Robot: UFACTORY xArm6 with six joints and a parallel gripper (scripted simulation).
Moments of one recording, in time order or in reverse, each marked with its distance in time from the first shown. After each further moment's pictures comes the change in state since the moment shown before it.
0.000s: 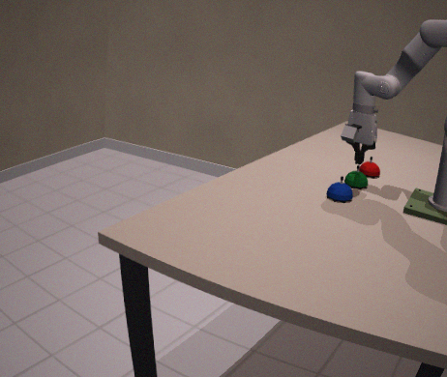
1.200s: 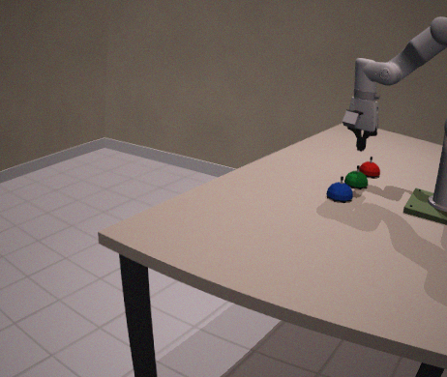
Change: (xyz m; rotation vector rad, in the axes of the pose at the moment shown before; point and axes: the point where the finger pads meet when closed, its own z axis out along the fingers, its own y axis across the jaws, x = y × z) arm 0.000 -0.001 -0.045 0.000 0.000 0.000
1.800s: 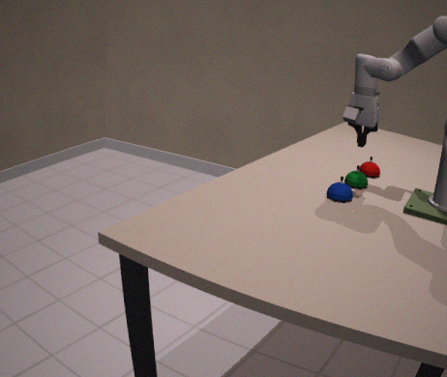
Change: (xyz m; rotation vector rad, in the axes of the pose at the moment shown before) arm 0.000 0.000 -0.014 0.000 0.000 0.000
